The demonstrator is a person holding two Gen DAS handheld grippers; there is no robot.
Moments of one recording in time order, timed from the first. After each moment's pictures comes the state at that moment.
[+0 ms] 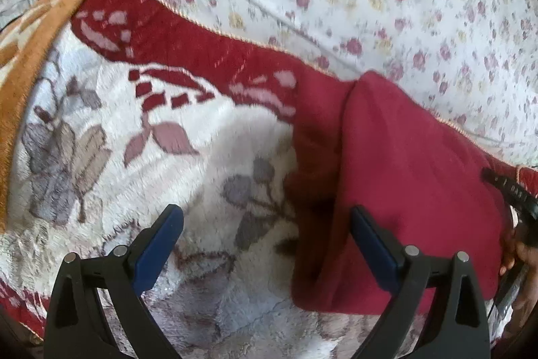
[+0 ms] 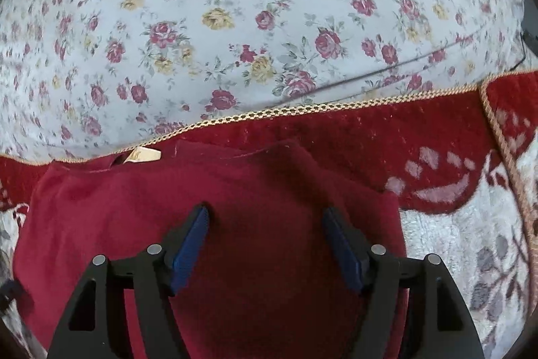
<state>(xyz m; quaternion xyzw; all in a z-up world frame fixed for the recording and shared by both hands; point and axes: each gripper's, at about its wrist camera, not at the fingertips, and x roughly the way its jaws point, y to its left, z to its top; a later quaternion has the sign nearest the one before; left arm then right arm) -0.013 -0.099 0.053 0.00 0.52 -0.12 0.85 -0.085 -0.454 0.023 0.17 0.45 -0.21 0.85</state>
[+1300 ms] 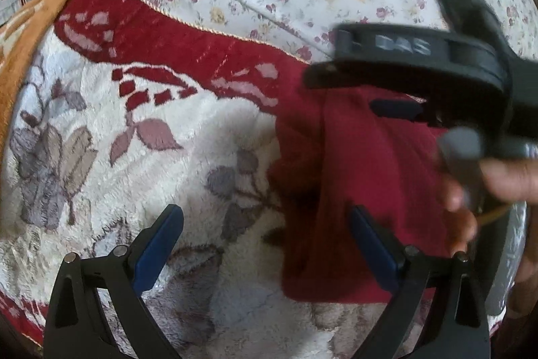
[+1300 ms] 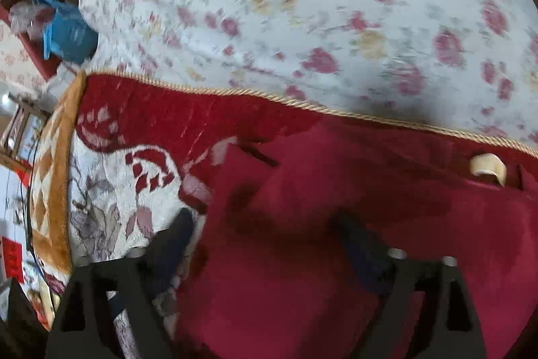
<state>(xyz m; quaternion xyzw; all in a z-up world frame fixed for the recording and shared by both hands) -0.015 -0.105 0.049 0.00 0.53 -0.15 0.83 0.084 -0.241 0.027 0.18 0.55 0.07 0.81</state>
